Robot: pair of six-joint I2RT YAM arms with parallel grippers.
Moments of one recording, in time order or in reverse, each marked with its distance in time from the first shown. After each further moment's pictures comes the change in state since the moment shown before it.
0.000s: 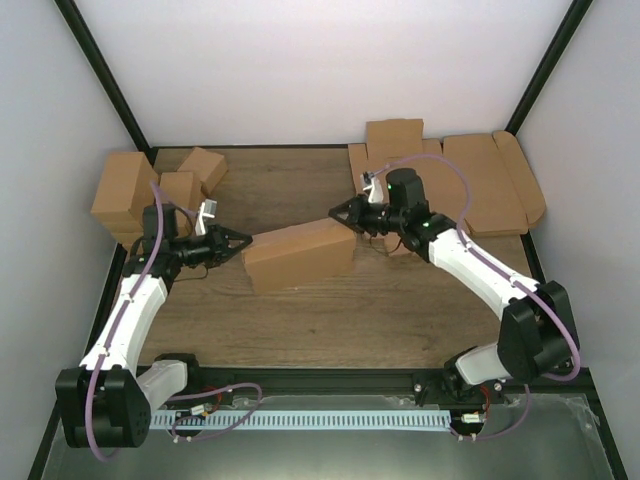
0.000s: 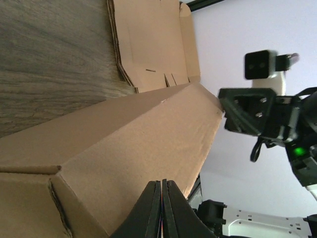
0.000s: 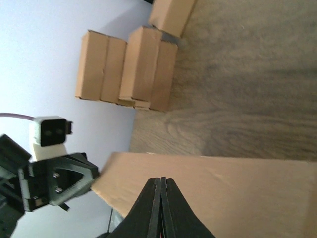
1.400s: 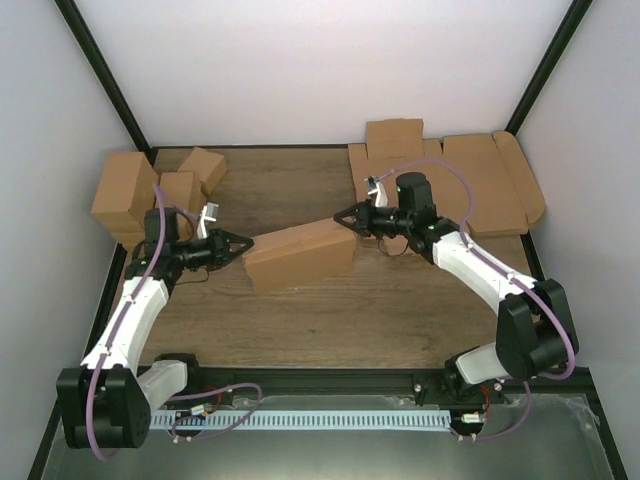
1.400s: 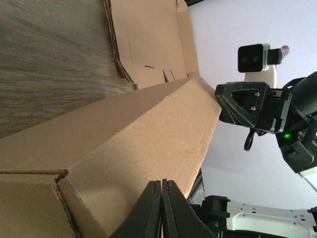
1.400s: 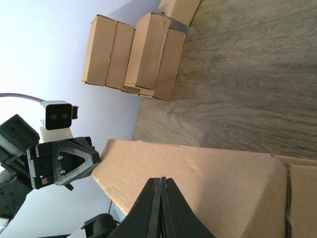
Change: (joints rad) left arm 0.000 -0.003 -0.038 0.030 0.019 0.031; right arm -0.069 0.011 -0.077 0.055 -0.140 -0.070
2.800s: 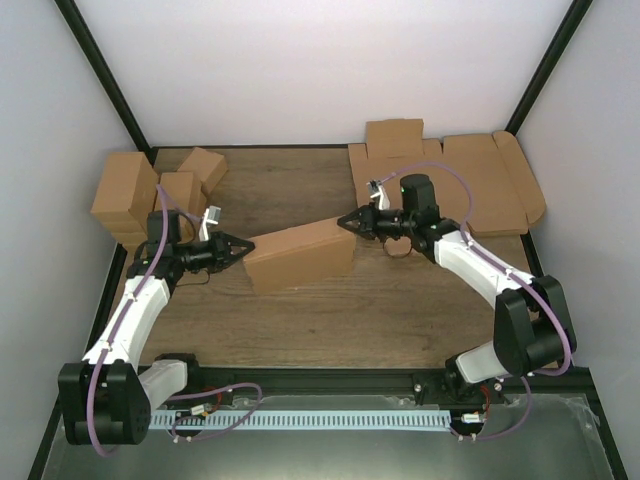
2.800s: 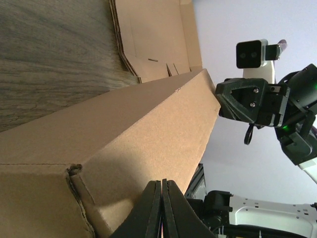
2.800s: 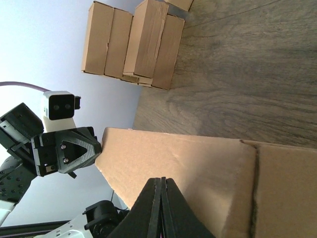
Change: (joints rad) left arm 0.000 0.018 -0.020 -0.009 0.010 0.033; right arm -0.043 0.018 -0.057 0.047 -0.102 -0.025
